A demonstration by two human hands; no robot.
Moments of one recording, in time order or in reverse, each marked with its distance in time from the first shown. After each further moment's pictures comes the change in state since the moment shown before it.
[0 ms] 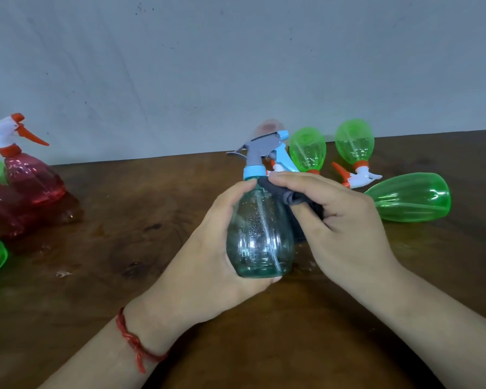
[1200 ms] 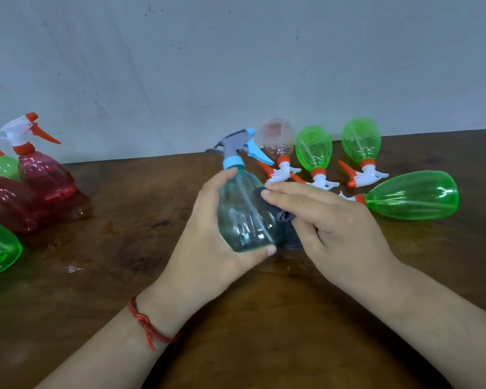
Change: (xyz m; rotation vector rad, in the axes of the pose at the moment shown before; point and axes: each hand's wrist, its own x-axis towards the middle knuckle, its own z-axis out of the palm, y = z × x) left_hand 0.001 -0.013 -0.004 -0.025 0.165 -0.148; right_hand -0.006 0.003 0.001 -0.361 -0.141 -0.274
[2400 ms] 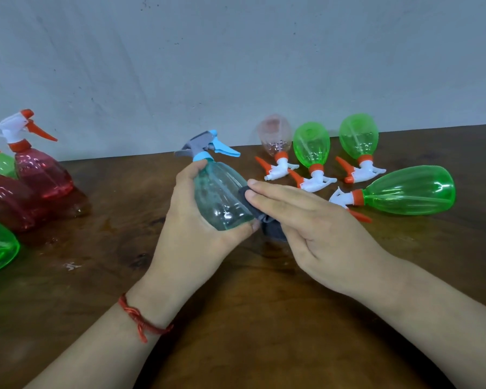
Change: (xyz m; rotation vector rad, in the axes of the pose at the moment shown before) left_hand 0.005 -0.001 -0.006 0.015 0.163 -0.090; right_hand 0.000 -0.006 0.000 0.069 -0.222 -0.075
